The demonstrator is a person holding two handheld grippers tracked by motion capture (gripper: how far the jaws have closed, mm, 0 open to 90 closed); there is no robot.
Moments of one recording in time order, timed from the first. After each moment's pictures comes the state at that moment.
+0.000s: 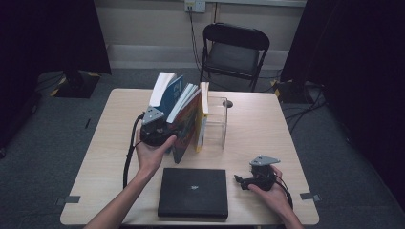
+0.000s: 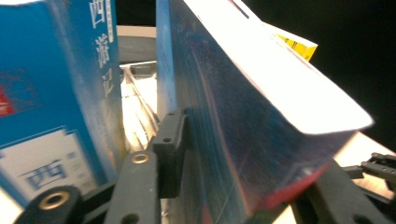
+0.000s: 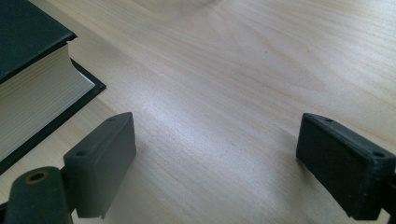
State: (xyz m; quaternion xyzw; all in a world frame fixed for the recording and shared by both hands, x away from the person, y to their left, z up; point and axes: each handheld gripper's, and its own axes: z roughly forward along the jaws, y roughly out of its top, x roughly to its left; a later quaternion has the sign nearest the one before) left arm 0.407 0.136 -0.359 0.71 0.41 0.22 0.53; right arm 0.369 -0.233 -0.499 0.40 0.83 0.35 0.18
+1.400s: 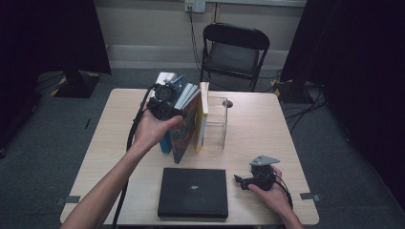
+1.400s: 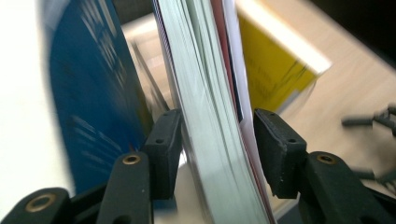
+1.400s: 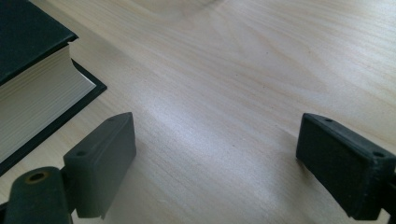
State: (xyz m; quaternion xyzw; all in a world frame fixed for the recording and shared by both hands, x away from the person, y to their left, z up) left arm 0.455 0.099 -0.277 0.82 0.46 0.13 0.30; right arm 0.370 -0.233 -0.499 0.40 0.83 0.35 0.18
